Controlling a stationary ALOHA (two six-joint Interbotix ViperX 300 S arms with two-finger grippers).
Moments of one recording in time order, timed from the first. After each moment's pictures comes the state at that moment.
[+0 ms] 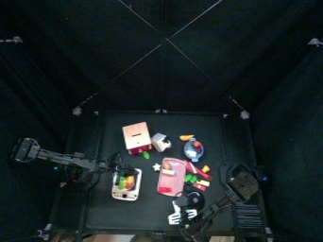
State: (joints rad) left arm -0.15 -0.61 1.09 -0.27 -0.30 0.00; right arm 0.68 0.41 0.15 -0.50 1.12 2.31
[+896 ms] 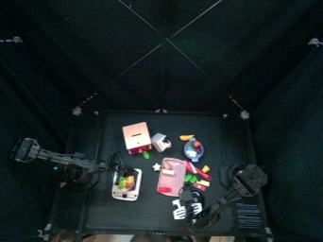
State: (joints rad) left arm -0.15 -0.61 1.11 -0.30 -0.30 0.00; right arm 0.69 0.26 0.29 -0.57 1.12 2.29
